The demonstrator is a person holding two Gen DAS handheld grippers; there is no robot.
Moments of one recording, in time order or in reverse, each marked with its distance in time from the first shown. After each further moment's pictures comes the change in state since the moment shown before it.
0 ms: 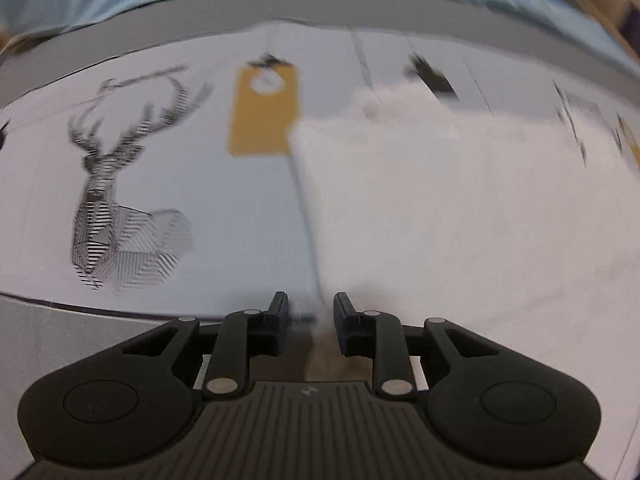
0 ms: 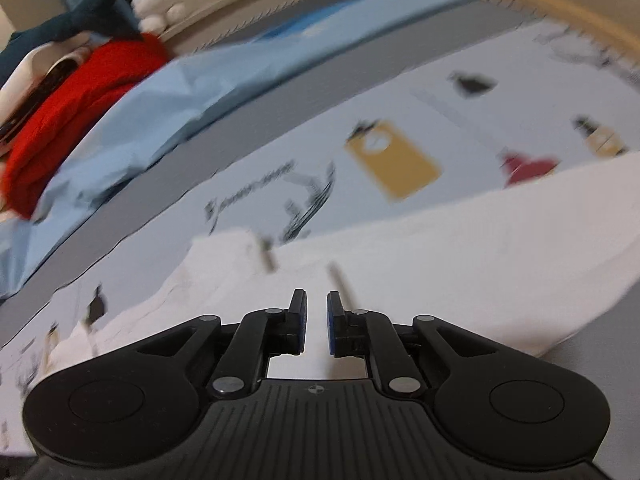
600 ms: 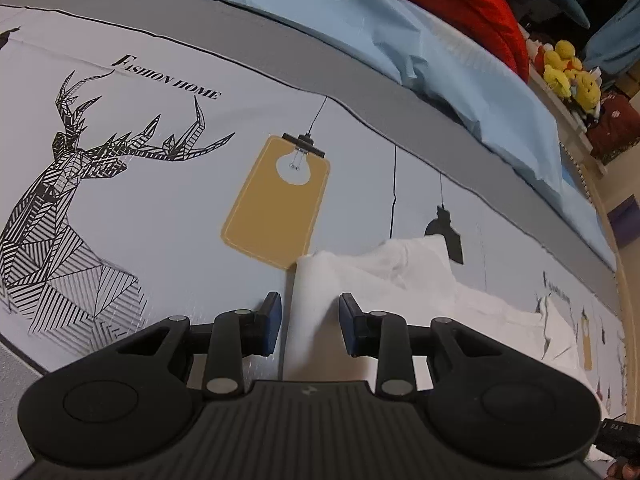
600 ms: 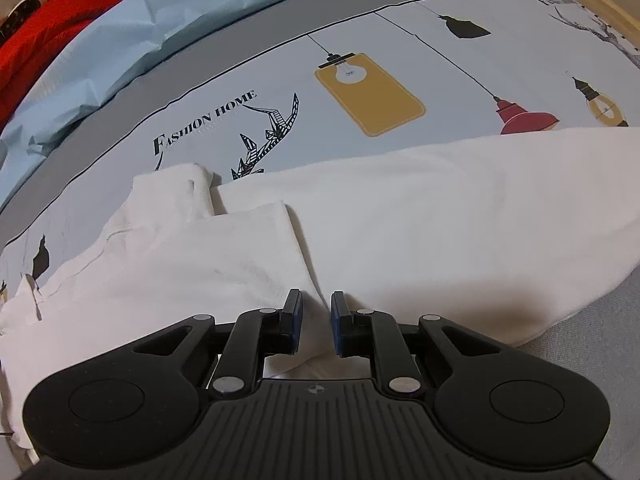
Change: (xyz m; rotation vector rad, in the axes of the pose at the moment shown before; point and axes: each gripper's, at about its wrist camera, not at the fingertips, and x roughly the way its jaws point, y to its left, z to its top) left arm 0.040 0.045 0.044 -0.396 -0.195 -0.236; right arm 0.040 -0.008 -0.004 -0.045 0.129 -0.148
